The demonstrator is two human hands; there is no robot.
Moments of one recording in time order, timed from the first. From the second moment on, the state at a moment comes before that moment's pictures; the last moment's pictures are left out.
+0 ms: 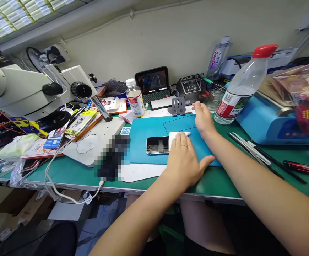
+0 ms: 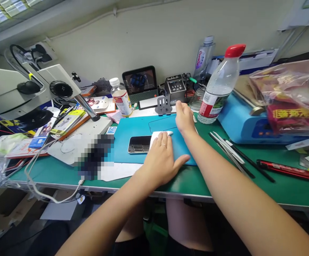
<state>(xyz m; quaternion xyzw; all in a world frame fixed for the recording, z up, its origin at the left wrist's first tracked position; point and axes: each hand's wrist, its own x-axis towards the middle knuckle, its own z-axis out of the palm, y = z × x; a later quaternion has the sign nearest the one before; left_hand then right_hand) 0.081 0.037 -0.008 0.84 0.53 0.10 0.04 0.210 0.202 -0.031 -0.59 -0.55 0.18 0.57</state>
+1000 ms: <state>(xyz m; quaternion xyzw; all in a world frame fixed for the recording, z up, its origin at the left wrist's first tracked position) -0.015 0.012 -0.006 0.83 0.56 0.03 0.02 0.212 0.198 -0.034 -0.59 -0.51 0.21 0.58</state>
